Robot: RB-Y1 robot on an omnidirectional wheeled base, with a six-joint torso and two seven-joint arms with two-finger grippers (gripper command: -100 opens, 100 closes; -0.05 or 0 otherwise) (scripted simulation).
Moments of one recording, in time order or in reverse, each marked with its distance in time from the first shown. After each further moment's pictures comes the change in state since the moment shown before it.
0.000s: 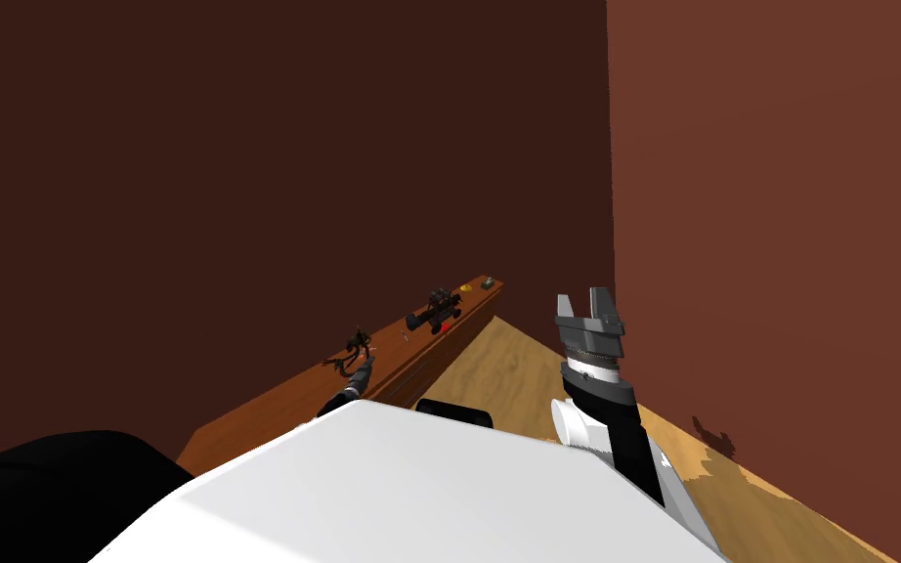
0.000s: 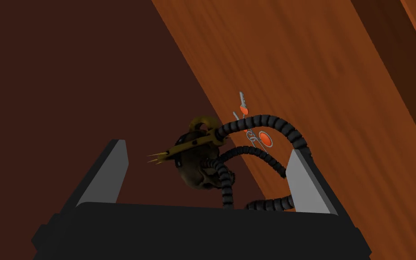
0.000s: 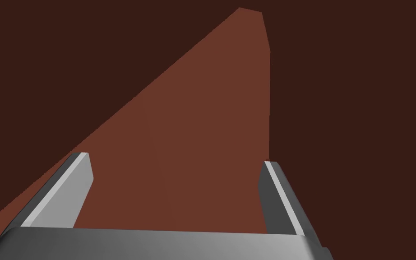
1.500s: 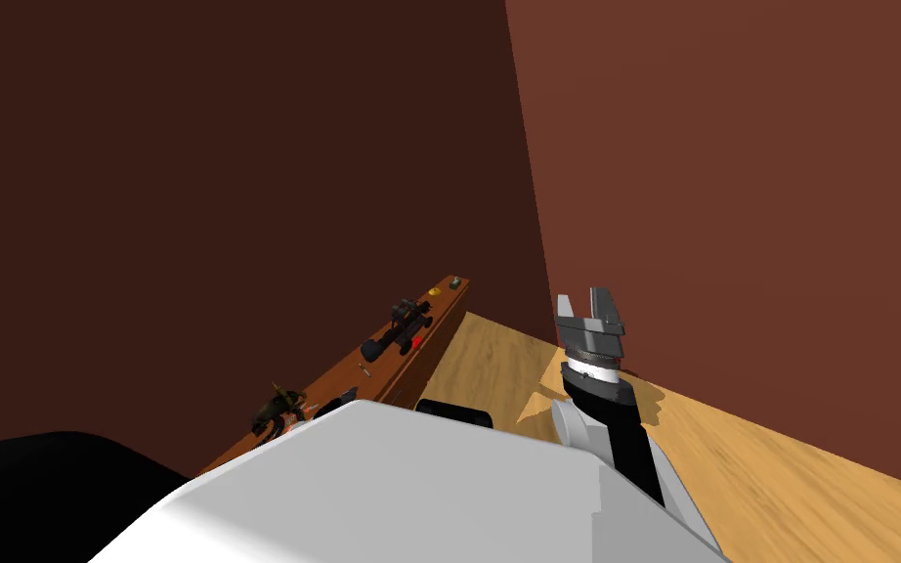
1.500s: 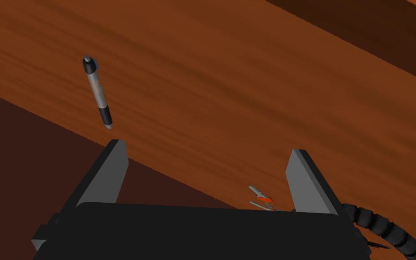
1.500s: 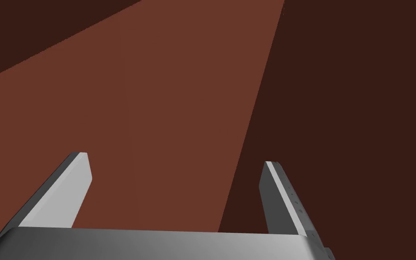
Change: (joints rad) left arm -0.162 0.043 0.087 0.355 -0.024 0.332 -0.215; right arm 0.000 0.000 0.000 0.000 0.000 0.000 0.000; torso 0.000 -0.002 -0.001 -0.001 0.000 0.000
